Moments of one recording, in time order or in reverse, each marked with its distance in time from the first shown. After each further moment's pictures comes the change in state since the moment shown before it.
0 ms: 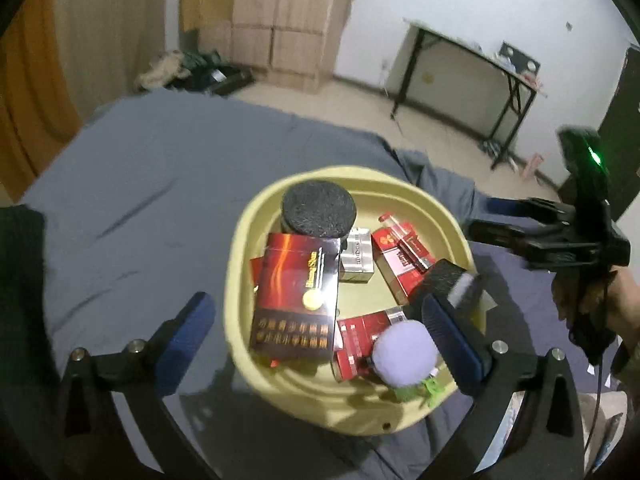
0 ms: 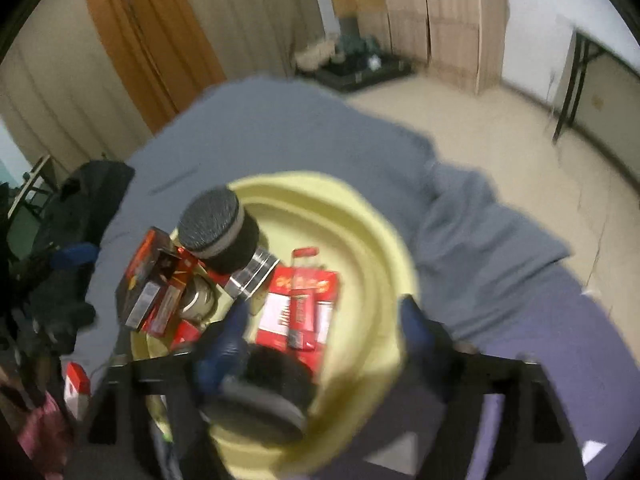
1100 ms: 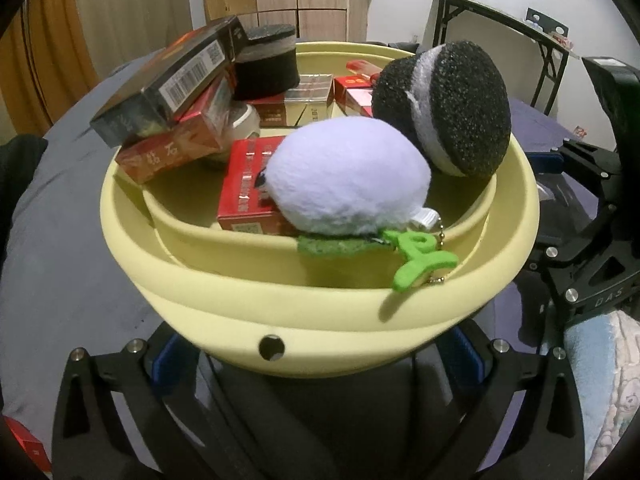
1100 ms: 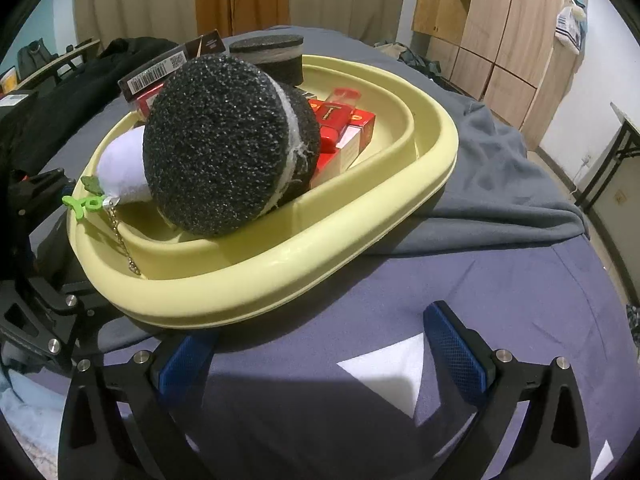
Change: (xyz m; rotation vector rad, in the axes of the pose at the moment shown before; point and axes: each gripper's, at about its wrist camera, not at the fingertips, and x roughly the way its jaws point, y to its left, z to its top) left arm 0.117 -0.083 -0.105 0.021 0.038 0.192; right arm 0.068 0.037 -0.128 -0.367 0.023 -0.039
